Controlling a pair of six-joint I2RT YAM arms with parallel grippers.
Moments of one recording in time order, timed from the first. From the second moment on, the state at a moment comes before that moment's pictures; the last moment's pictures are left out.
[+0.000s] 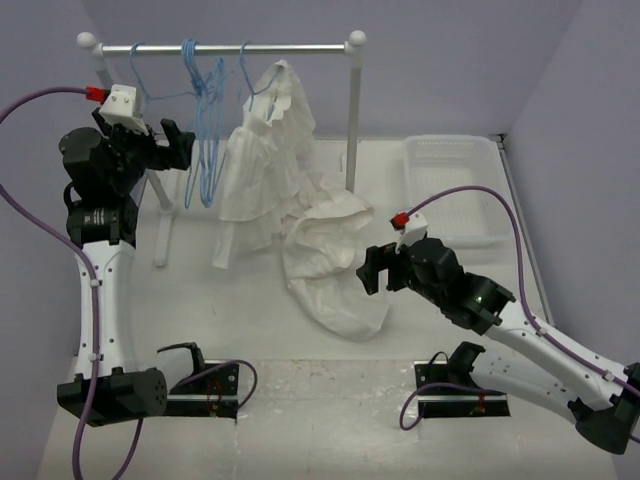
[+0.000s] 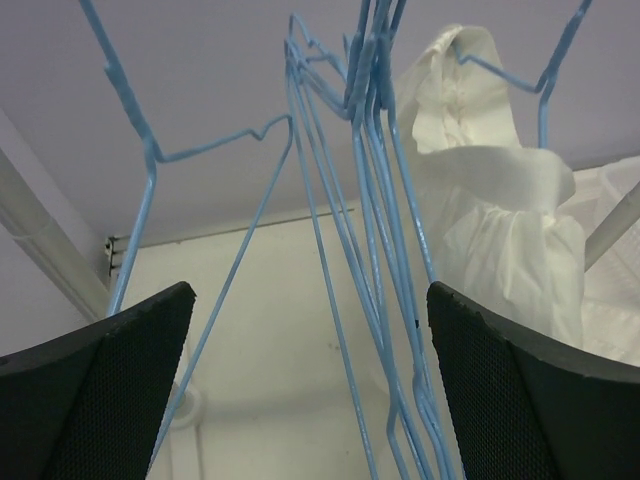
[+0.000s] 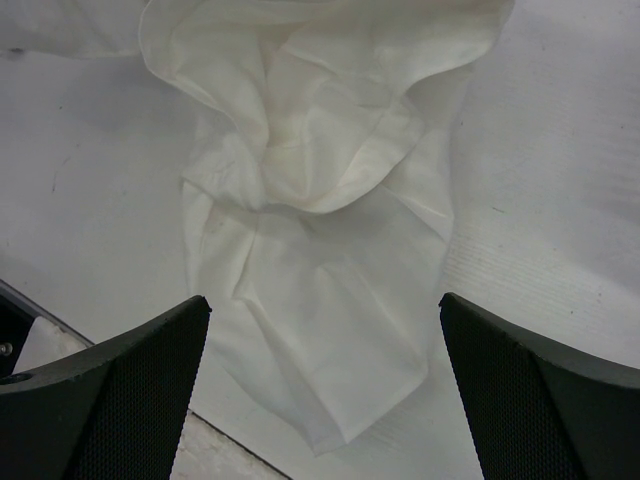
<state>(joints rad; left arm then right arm) 0.18 1.12 1.38 -0.28 0.41 -0.01 0.86 0.82 0.78 -0.48 0.22 0.41</state>
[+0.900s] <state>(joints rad) 0.07 1.12 1.34 -0.38 0.25 0.09 0.86 0.88 0.78 -0.48 0.19 0.43</state>
